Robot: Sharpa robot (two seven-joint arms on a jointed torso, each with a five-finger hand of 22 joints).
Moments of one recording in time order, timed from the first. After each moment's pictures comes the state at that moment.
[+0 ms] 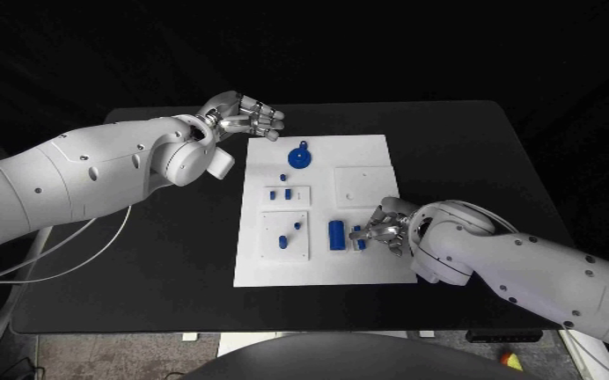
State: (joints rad) left arm 1.29 -0.76 -0.16 1.25 -0.32 -0.14 0.25; left_hand 1.36 -0.03 0.24 -0.12 0.16 1.04 0.14 0.06 0.06 1.15 0.11 0.06 0.06 1.25 0.08 0.07 0.12 0.07 1.02 0.07 0.07 0.63; right arm 0.84 -0.78 0.15 1.63 -1.24 -0.14 -0.66; right_hand 1.07 -0.09 0.31 0.05 0.06 1.28 0.01 0.07 0.31 1.33 -0.06 0.96 1.11 1.46 -0.10 1.08 1.17 0.05 1.46 -0.12 0.52 1.31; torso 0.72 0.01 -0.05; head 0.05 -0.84
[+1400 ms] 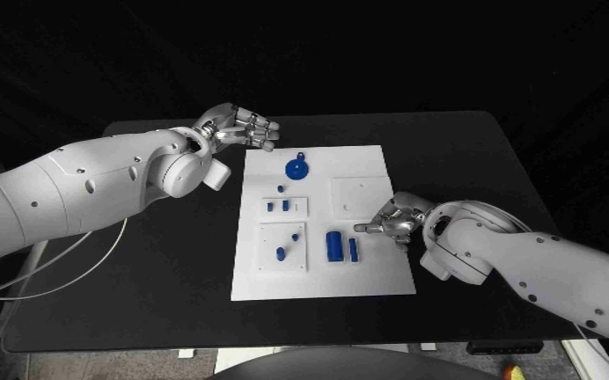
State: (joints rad) left arm 1.29 -0.76 -0.16 1.24 -0.31 -0.14 0.25; left_hand 1.36 -0.03 0.24 -0.11 0.16 1.04 0.15 0.06 0.06 1.14 0.12 0.06 0.06 1.25 0.08 0.07 0.12 0.07 1.02 0.06 0.07 0.61; right arm 0.86 -0.84 0.18 1.60 -1.16 -0.18 -0.51; right_hand 1.13 -0.05 -0.12 0.12 0.27 1.16 0.05 0.07 0.28 1.30 -0.04 0.92 1.06 1.46 -0.09 1.01 1.13 0.05 1.47 -0.12 0.39 1.31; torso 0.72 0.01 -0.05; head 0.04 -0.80
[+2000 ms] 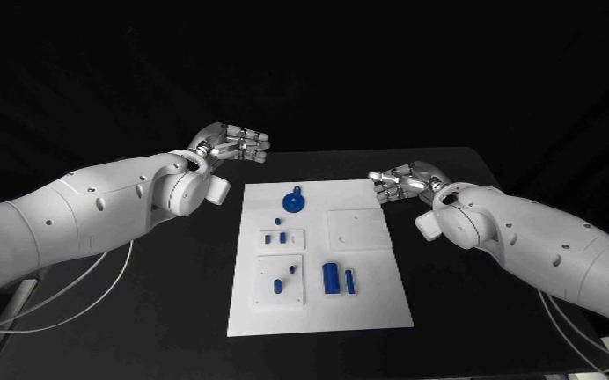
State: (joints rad) left arm 1.29 -0.71 -0.16 1.14 -0.18 -0.23 0.31; left_hand 1.35 -0.03 0.23 -0.08 0.11 1.04 0.12 0.06 0.06 1.13 0.11 0.06 0.06 1.16 0.10 0.07 0.09 0.07 1.01 0.08 0.07 0.57; right arm 0.98 -0.68 0.21 1.12 -0.61 -0.20 0.01; right_hand 1.21 0.07 -0.19 -0.03 0.30 1.00 0.14 0.07 0.07 1.10 0.13 0.09 0.07 1.15 0.11 0.08 0.16 0.06 0.99 0.11 0.07 0.26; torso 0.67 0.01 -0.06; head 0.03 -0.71
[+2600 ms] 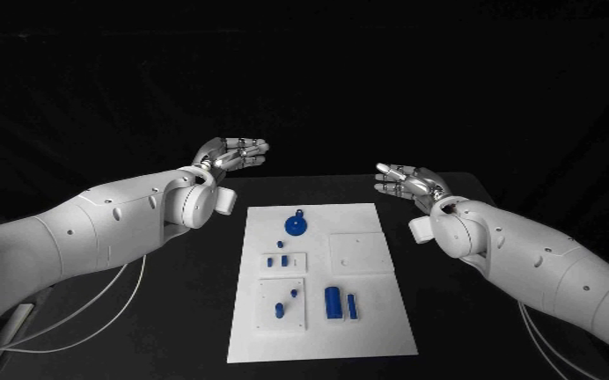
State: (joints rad) left arm 1.29 -0.65 -0.16 1.06 -0.06 -0.28 0.35; left_hand 1.22 0.00 0.13 -0.04 0.07 0.87 0.07 0.04 0.04 0.97 0.07 0.04 0.04 0.97 0.07 0.04 0.04 0.09 0.66 0.11 0.05 0.20; right arm 0.99 -0.58 0.24 0.94 -0.40 -0.16 0.22; right_hand 1.06 0.06 -0.08 -0.04 0.20 0.59 0.09 0.04 0.04 0.77 0.09 0.04 0.04 0.87 0.09 0.04 0.04 0.11 0.57 0.15 0.06 0.04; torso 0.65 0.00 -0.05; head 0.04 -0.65
